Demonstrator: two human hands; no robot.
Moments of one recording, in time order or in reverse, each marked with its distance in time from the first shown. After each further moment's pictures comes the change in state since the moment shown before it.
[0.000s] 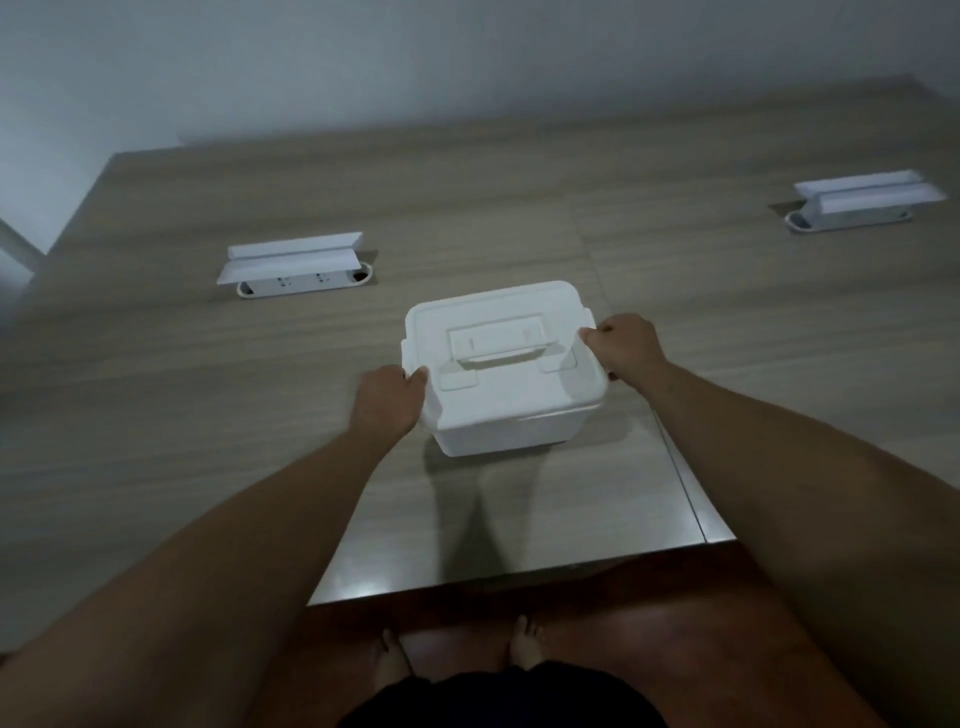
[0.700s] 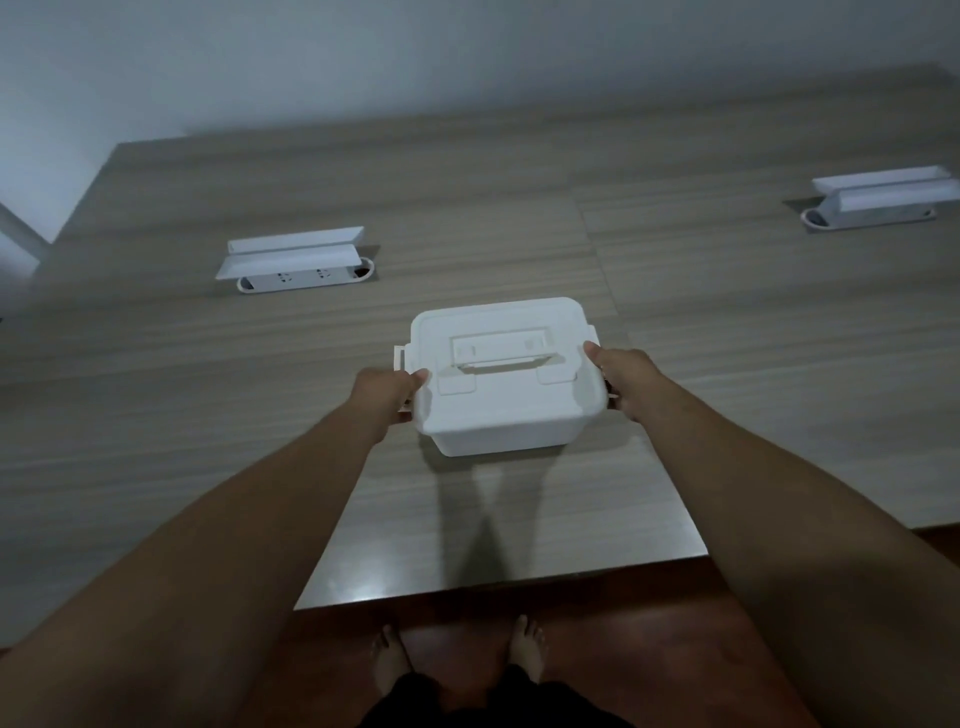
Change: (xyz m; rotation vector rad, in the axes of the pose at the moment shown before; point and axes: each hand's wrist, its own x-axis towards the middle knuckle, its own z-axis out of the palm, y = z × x) left_hand 0.022 0.005 0.001 -0.685 -0.187 -0.448; right_hand 0.004 0.022 0.024 0.687 -0.215 0.455
